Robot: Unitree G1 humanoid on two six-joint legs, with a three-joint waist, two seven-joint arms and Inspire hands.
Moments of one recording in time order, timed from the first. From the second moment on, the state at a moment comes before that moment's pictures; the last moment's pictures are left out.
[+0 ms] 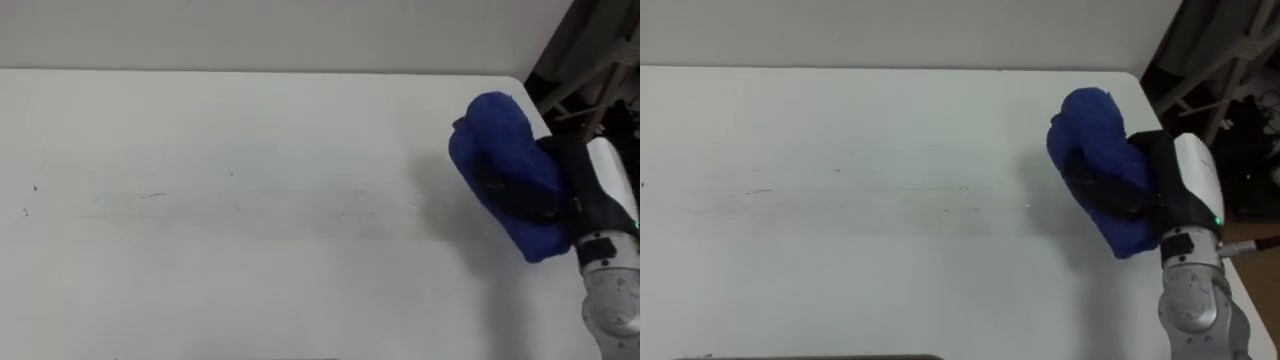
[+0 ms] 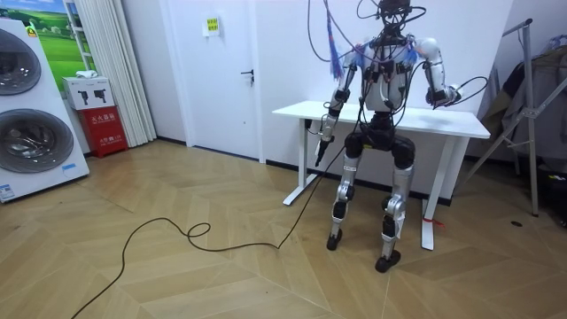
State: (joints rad) left arm 0.34 0.22 0.24 0.97 0.03 -0.01 0.00; right arm 0.16 -0.37 -0.13 -0.01 -0.44 -0.03 -0.05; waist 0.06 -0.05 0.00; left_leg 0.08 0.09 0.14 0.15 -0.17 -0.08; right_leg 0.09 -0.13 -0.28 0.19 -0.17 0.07
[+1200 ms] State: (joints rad) left arm 0.32 0.22 0.23 0.97 0.03 -0.02 -0.04; right arm 0.16 -0.35 -0.15 0.03 -0.58 -0.07 -0.08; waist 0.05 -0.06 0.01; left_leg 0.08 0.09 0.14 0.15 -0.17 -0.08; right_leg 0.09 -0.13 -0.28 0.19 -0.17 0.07
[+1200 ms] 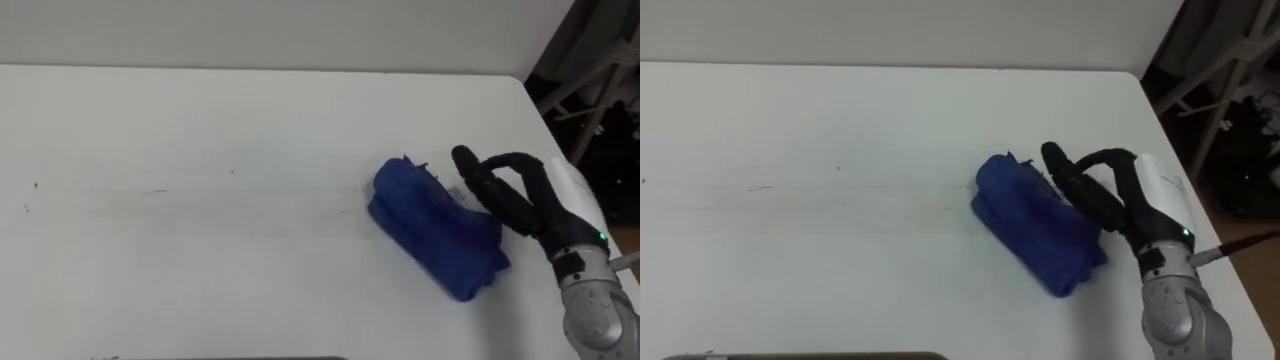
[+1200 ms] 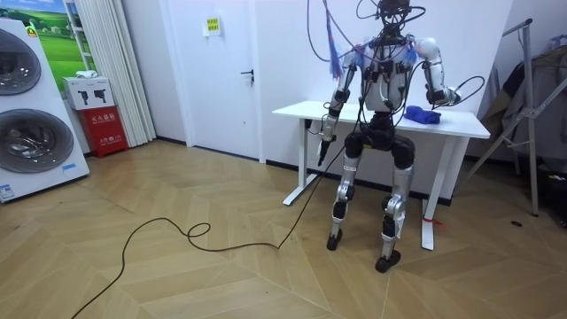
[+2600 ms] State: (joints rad) left arm 0.36 0.22 0.33 0.97 0.04 0.05 0.03; right arm 0.28 -0.31 -0.41 1.16 0.04 0.05 -0.38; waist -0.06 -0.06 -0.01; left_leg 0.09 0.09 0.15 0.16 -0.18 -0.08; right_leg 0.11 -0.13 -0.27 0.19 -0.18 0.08
